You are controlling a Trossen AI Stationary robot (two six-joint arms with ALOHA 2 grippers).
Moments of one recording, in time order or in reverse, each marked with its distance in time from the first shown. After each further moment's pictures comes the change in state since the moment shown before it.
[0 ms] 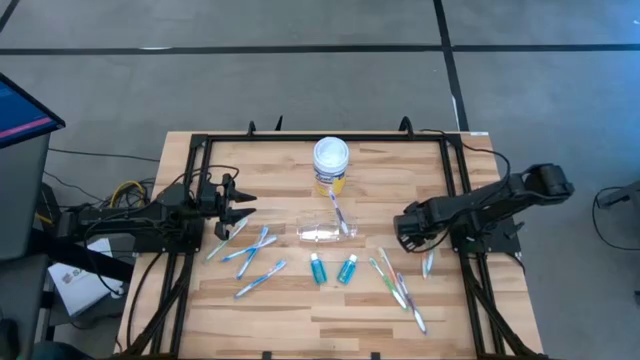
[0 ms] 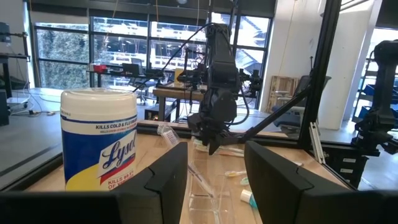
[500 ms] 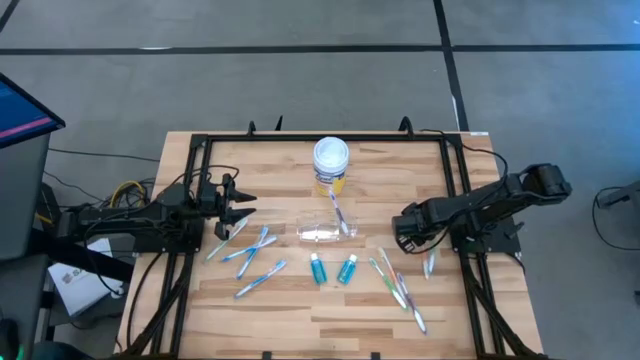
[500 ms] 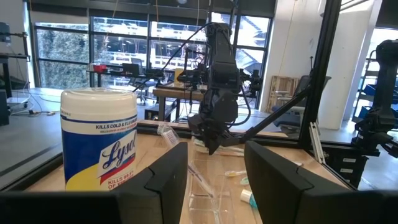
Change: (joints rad) left arm 0.000 0.000 0.000 0.000 0.000 0.000; right arm 0.001 0.020 -0.001 0.023 -0.008 -0.004
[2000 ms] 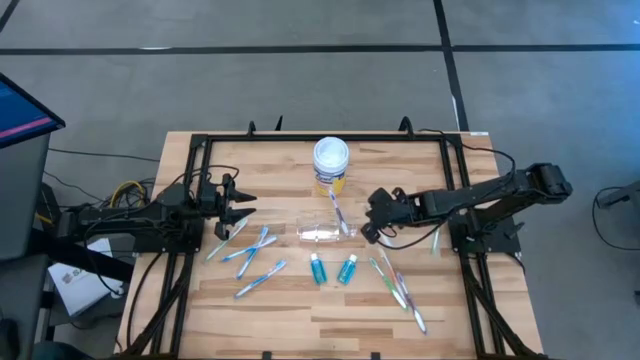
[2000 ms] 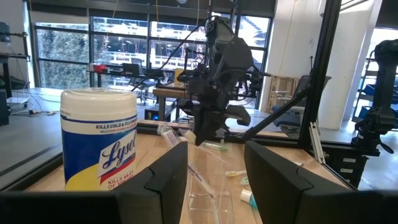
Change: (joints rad) left arm 0.000 0.000 0.000 0.000 0.000 0.000; right arm 0.000 -0.018 0.229 0.471 0.320 -0.404
